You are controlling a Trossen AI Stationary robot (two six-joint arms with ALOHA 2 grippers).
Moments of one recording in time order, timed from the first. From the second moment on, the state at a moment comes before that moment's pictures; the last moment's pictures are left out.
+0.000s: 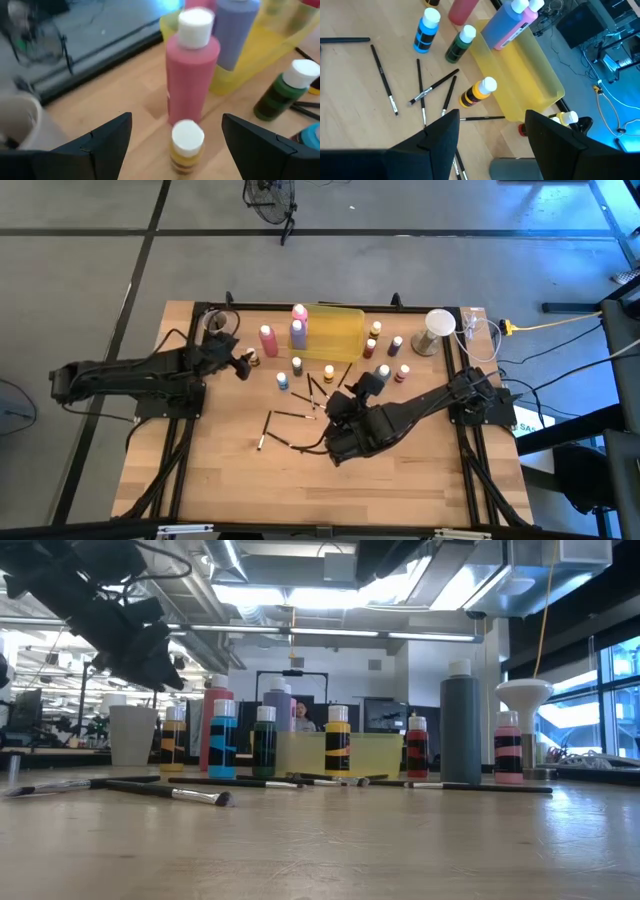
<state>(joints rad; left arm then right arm) 0.27 0.63 0.36 -0.40 -0.53 -0.40 0.44 2.05 2.01 -1.48 0.88 0.86</state>
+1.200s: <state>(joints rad) 0.27 0.90 0.36 -0.28 -0.49 -0.35 0.43 2.05 2.01 -1.46 0.89 0.85</state>
